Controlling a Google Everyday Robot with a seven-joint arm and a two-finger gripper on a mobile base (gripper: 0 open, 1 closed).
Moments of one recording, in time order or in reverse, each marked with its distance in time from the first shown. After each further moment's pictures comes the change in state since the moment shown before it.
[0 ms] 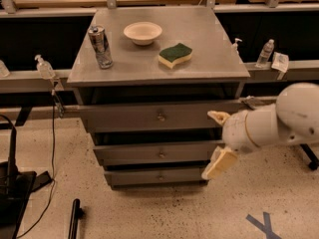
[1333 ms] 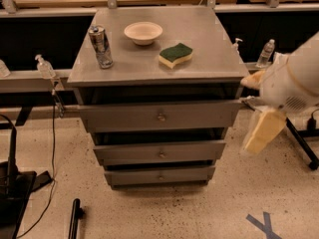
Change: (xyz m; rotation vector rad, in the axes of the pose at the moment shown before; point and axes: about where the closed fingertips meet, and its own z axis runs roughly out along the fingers) arm -0.038 -0.019 -0.146 -0.024 0.274 0.040
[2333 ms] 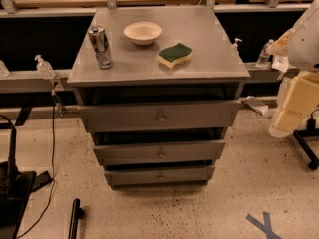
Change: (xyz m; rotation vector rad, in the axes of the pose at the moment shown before) arm -0.013 0.000 -0.096 0.048 0.183 0.009
